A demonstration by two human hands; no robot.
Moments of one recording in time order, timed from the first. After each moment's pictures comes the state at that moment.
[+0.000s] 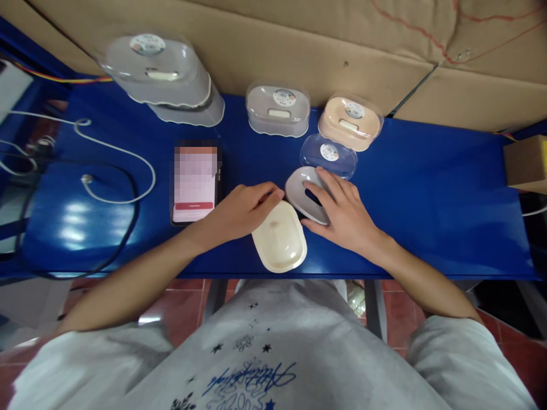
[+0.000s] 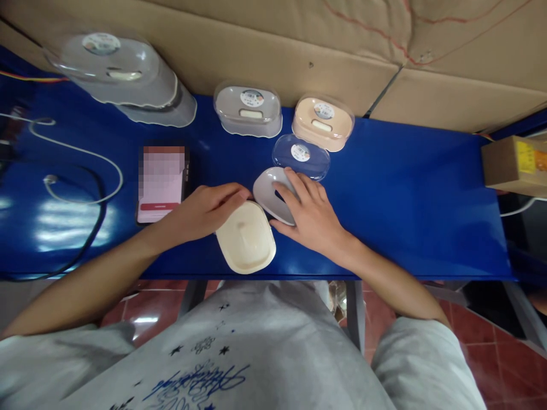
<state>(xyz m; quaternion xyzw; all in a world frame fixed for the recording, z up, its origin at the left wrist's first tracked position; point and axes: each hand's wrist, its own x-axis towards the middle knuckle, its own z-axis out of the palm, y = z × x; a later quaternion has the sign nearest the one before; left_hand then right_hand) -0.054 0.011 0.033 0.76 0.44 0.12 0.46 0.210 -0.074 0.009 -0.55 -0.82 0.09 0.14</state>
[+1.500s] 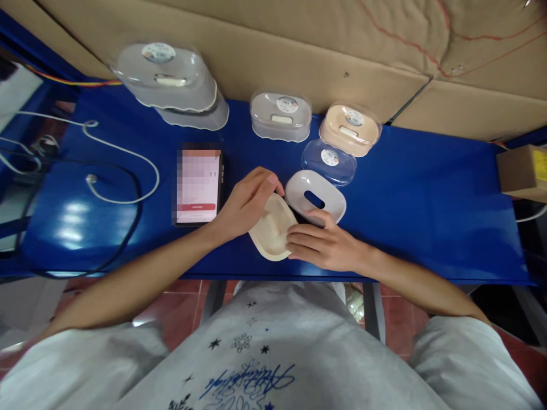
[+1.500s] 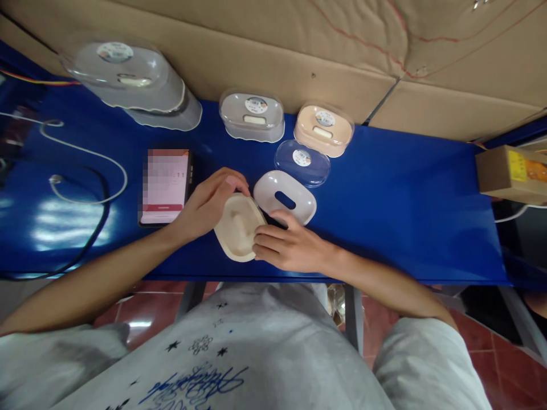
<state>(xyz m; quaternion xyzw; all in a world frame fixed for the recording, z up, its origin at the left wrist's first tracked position) -0.046 0.013 0.021 0.74 0.40 0.31 0.45 0.185 -0.090 0.013 -0.26 -0.94 -0.06 0.20</state>
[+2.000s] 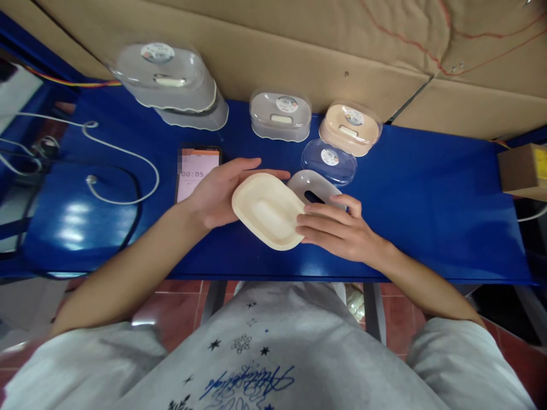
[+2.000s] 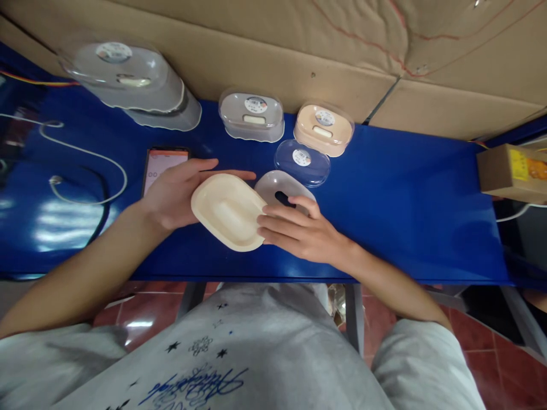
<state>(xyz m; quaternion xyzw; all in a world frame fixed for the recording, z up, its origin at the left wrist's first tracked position) -0.058 0.043 0.046 0.30 0.40 0.16 0.85 0.208 -0.078 0.026 -0.30 -0.90 -0.10 0.30</state>
